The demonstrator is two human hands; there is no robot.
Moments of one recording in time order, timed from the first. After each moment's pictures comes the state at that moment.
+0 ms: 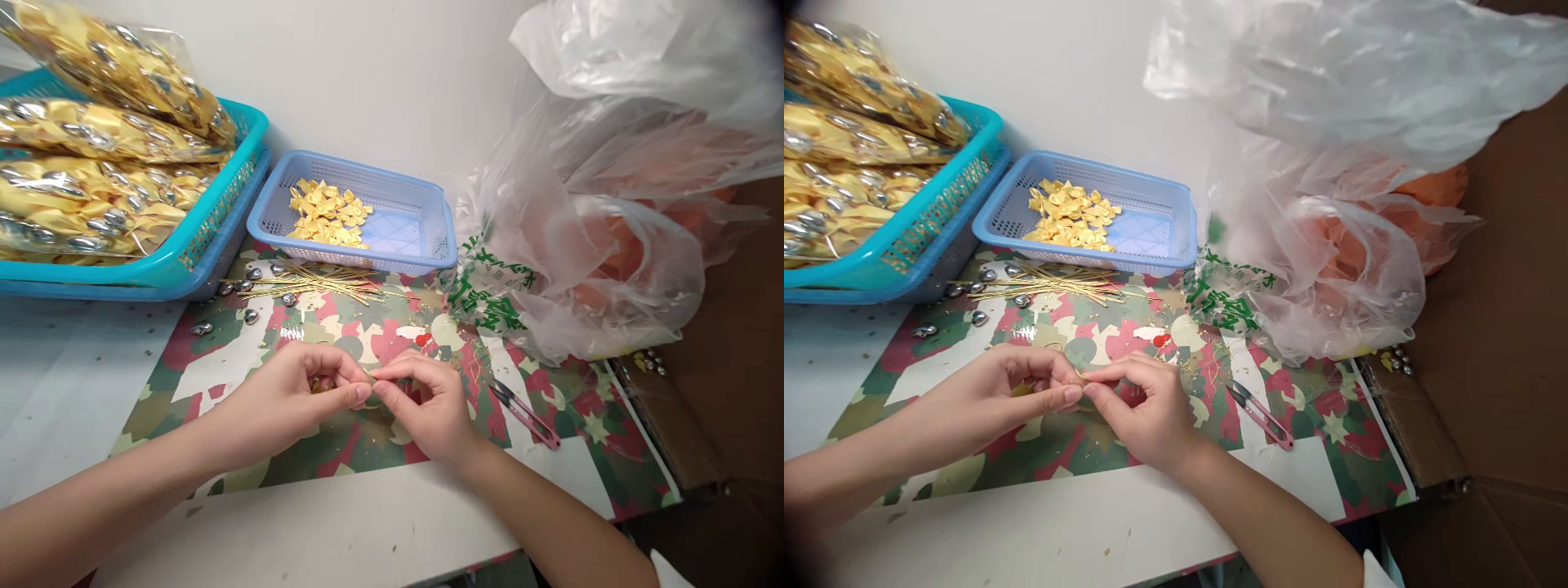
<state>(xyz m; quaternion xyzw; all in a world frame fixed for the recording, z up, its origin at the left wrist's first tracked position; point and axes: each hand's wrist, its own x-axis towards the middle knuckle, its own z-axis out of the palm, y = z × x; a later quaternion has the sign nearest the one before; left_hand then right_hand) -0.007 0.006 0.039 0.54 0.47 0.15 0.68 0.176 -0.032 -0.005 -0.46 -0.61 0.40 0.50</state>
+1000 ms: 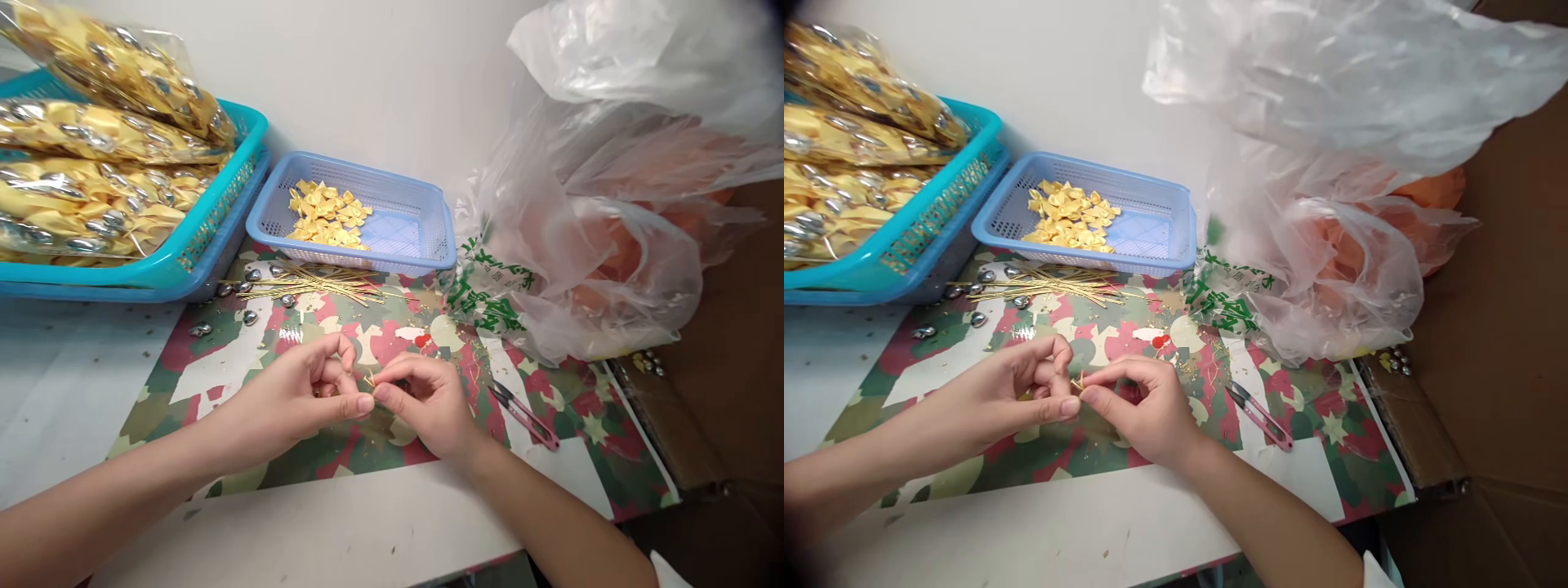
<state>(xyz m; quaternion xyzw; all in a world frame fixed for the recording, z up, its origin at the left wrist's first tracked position) -0.009 0.005 0.027 0.48 0.41 0.19 0.75 0.180 -0.028 -0.004 -0.46 -0.52 0.54 0.47</state>
